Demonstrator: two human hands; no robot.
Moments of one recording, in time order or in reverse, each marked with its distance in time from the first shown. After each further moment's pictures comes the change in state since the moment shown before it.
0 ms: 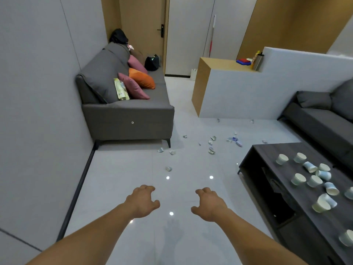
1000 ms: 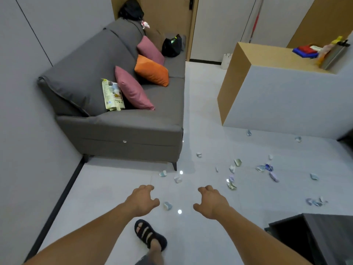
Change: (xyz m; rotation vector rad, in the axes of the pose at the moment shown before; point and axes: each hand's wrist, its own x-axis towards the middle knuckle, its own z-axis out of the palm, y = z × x) left_hand 0.515 0.094 -0.179 -0.159 -0.052 -0.238; right_hand 0.552 0.060 -0.240 -0.081 -0.156 -0.130
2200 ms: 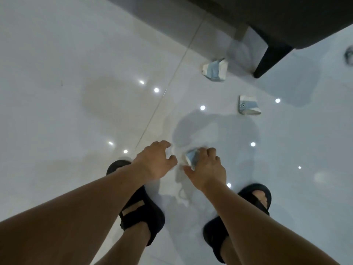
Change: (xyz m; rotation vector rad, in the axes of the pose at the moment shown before) left_hand 0.565 -0.243 0.399 -0.356 -0.282 -0.421; right_hand 0.600 0.033 0.502 -0.117 -0.263 -0.107
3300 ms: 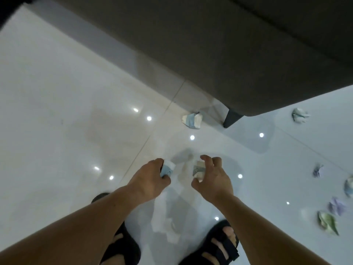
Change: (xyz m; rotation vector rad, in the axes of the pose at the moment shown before) left_hand -0.014 0.068 -0.042 -0.185 0.205 0.153; right_hand 0.024 0.041 -0.132 0.082 0.102 -0.128
